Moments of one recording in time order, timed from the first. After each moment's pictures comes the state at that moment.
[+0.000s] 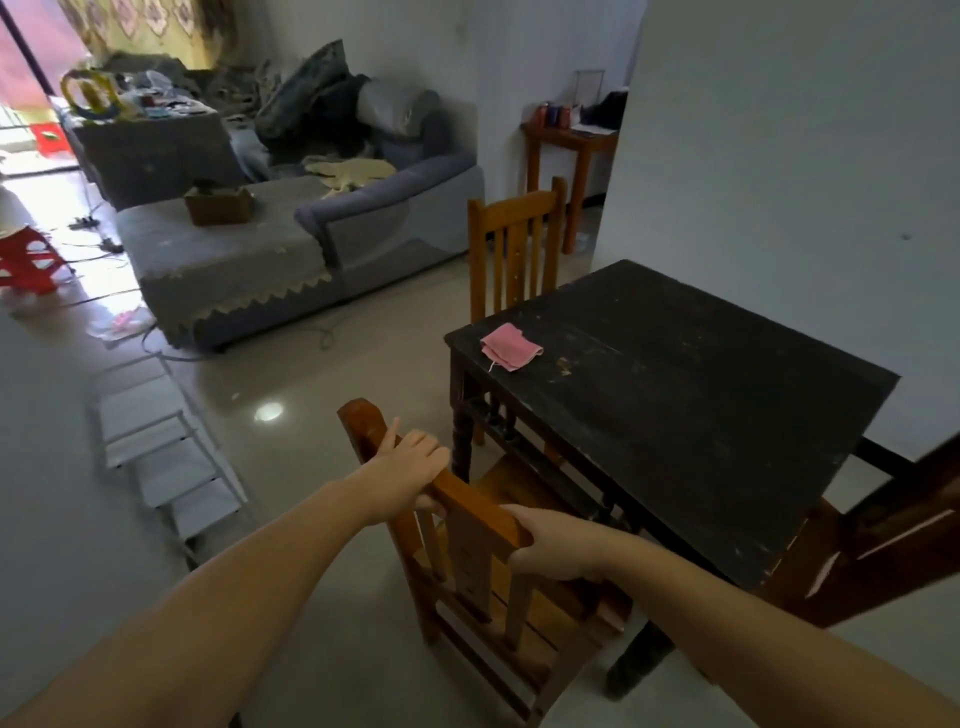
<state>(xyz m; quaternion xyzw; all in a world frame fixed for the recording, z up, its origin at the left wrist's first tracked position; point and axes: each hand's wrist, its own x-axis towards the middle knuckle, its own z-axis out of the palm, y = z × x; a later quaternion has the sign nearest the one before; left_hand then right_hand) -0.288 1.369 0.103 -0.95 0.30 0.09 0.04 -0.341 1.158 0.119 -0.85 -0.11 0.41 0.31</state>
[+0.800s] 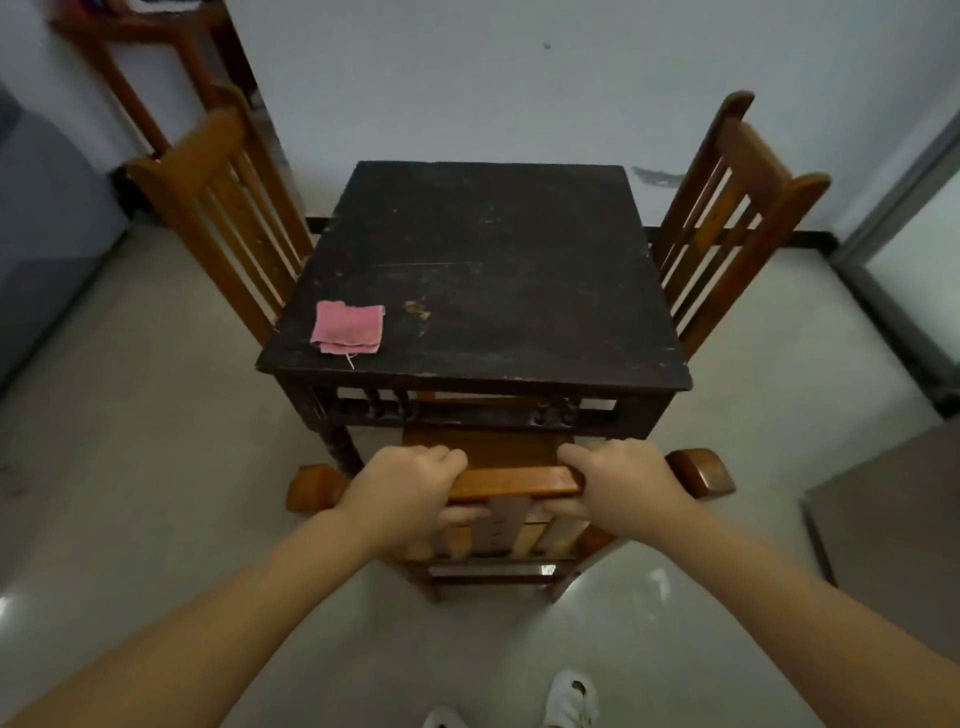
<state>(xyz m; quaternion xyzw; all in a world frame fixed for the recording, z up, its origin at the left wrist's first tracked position) -0.143 1.381 0.074 -0.71 0.70 -0.05 -0.07 -0.325 1.222 0.098 -0.98 0.18 0.09 0.07</state>
